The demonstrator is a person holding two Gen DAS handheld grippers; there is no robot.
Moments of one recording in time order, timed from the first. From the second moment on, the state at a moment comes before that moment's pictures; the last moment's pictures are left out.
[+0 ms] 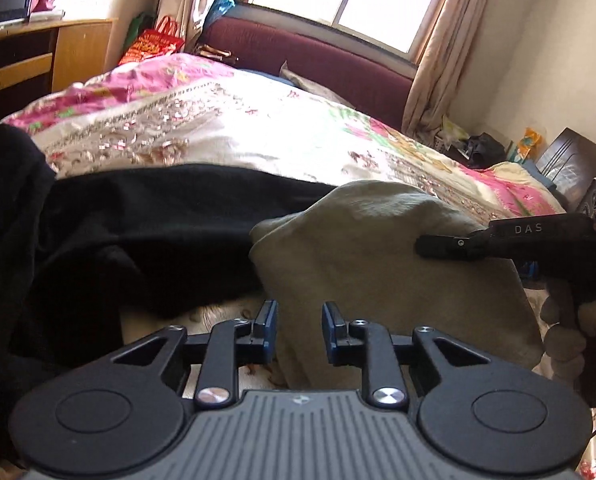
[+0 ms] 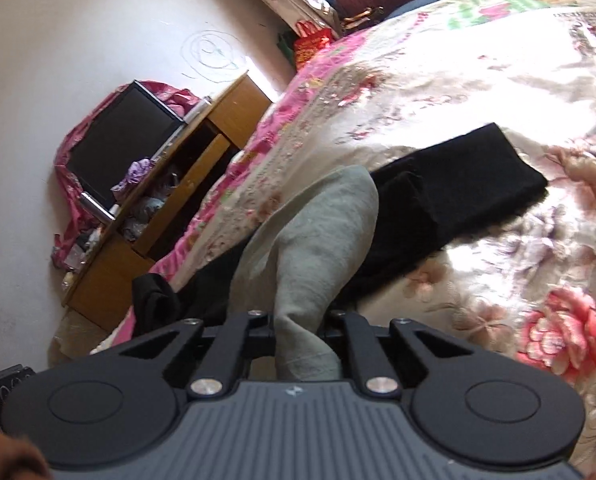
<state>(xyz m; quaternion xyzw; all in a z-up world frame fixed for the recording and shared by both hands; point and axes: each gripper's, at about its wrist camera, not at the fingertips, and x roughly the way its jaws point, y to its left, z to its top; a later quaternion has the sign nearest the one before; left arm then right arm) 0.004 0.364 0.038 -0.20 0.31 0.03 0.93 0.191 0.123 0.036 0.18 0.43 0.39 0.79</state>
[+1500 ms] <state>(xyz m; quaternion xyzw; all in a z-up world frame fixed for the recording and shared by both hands) 0.067 0.310 0.011 -0.18 0.37 -0.01 0.91 0.206 0.057 -0.035 0.20 0.50 0.44 0.71</state>
